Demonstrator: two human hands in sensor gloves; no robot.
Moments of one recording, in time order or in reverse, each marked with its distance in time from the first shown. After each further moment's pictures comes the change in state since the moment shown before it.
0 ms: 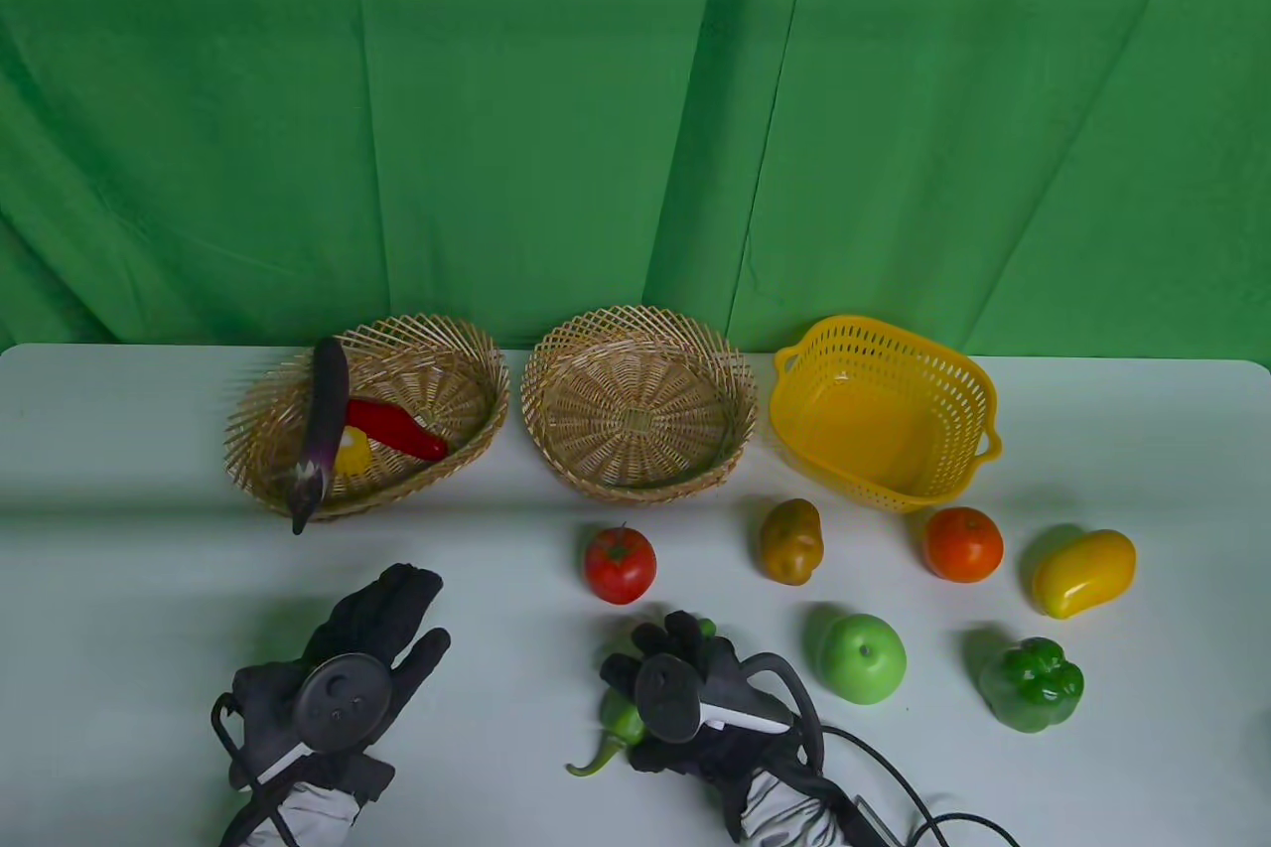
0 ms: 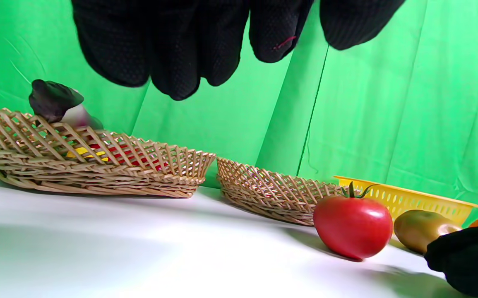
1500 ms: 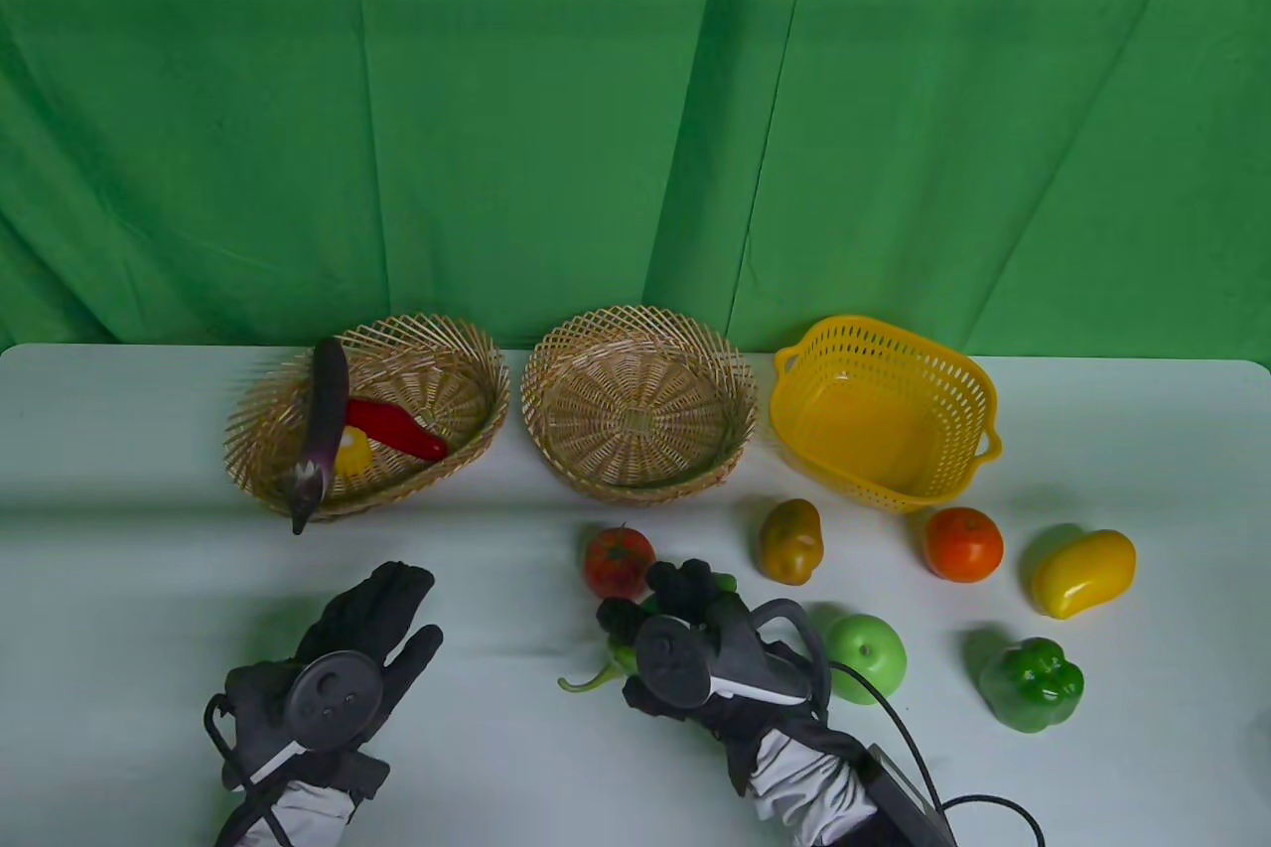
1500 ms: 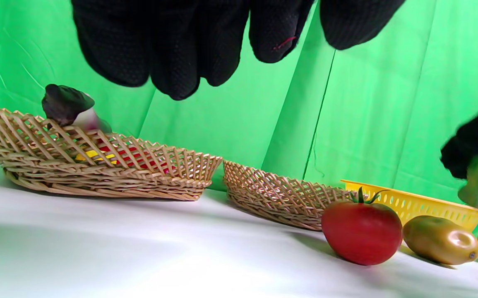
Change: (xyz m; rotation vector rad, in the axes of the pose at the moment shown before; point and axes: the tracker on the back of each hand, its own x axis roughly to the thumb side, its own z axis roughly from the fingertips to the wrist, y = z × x) left_hand -0.005 0.003 0.001 0.009 0.021 0.003; right_hand 0.005 -0.096 0.029 -0.290 -0.006 0.052
